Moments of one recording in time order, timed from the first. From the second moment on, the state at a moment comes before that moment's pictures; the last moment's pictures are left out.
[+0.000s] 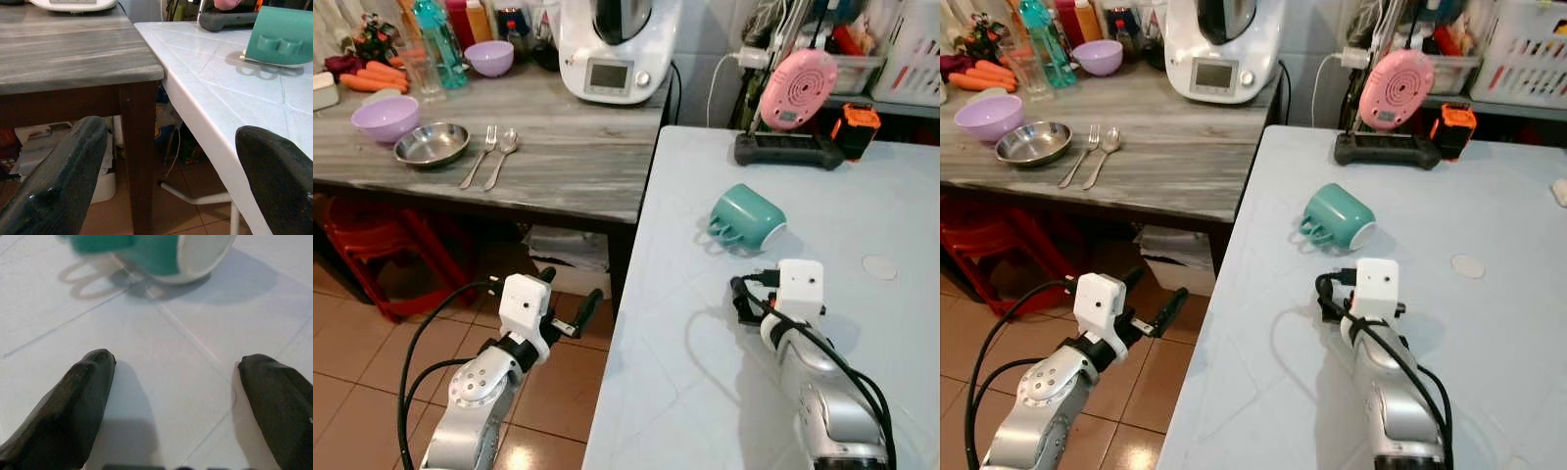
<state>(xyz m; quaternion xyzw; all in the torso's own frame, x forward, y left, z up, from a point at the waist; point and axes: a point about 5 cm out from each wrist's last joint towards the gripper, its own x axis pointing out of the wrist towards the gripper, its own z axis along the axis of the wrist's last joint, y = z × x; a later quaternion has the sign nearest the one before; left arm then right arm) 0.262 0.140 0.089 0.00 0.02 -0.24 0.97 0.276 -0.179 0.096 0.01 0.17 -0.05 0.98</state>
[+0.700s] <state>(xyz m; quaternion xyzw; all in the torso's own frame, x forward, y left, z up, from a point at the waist) 0.272 0.134 0.092 -0.02 -0.01 -0.23 0.97 0.261 -0.173 0.097 -0.07 0.17 -0.02 0.98</state>
